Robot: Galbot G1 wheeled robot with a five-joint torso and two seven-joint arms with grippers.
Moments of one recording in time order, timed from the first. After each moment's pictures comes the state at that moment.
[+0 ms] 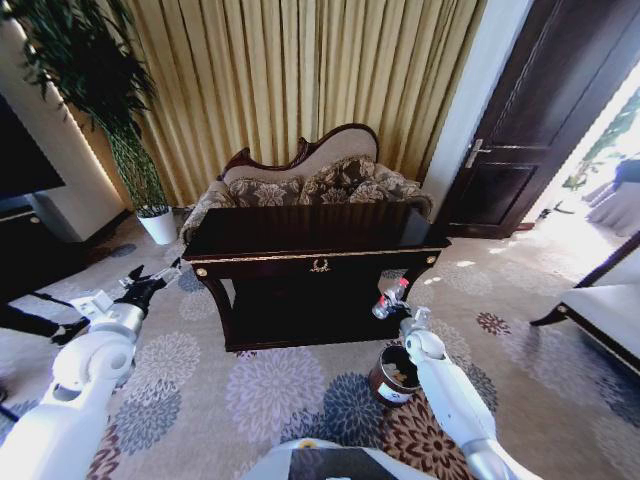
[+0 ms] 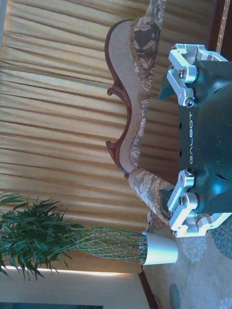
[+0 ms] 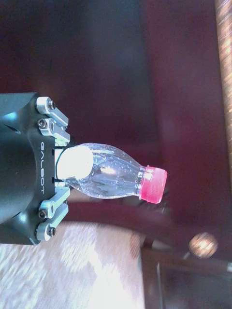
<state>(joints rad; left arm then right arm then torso) 1.38 -0.94 -0.82 -2.12 -0.89 0.35 -0.28 -0.94 1.20 0.47 1.05 0.45 -0.08 -0.02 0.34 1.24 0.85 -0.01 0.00</state>
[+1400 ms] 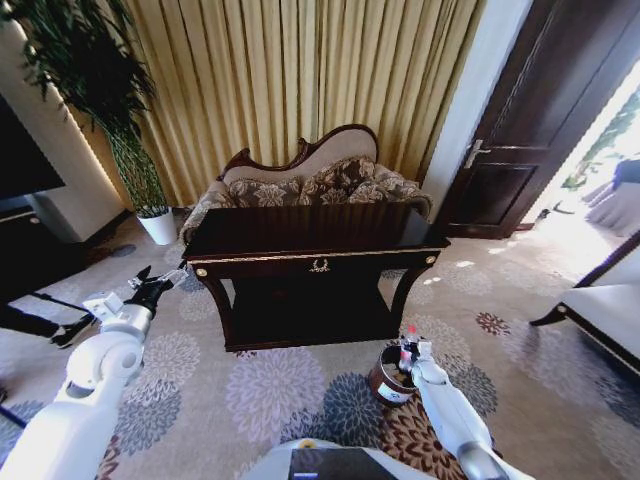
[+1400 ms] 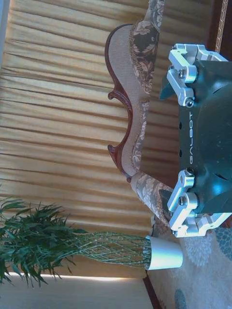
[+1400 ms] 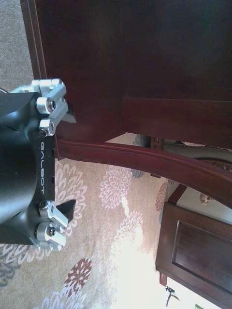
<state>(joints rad) 1.37 -0.94 -0.80 -2.10 -0.85 0.32 -0.26 -0.95 1.25 0.51 0.82 0.20 -0.01 0.11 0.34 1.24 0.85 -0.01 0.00</state>
